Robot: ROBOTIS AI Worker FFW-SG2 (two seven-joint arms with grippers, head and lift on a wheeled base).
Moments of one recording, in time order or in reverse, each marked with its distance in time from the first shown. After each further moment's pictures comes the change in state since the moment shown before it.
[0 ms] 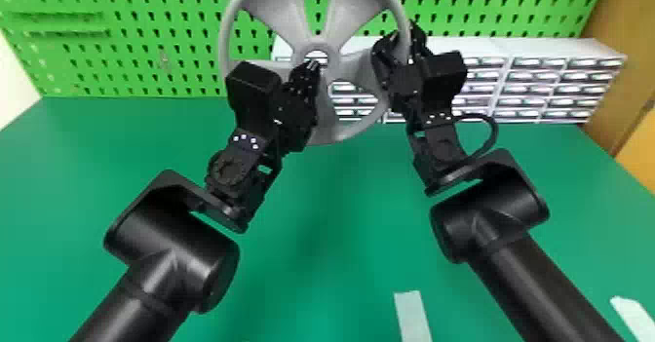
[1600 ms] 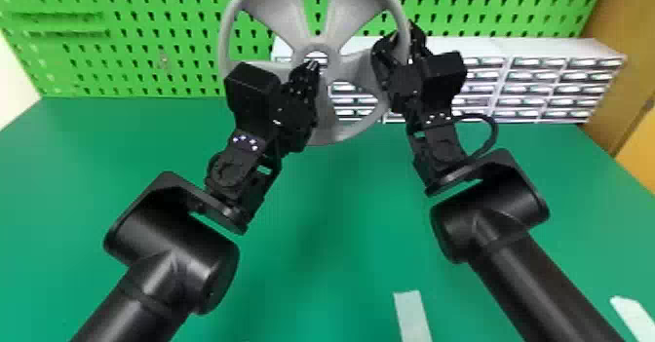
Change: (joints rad) left arm 0.003 0.000 0.001 0.000 0.003 -0.006 -0.002; right arm -0.001 -0.002 0.003 0.000 0.000 0.003 0.000
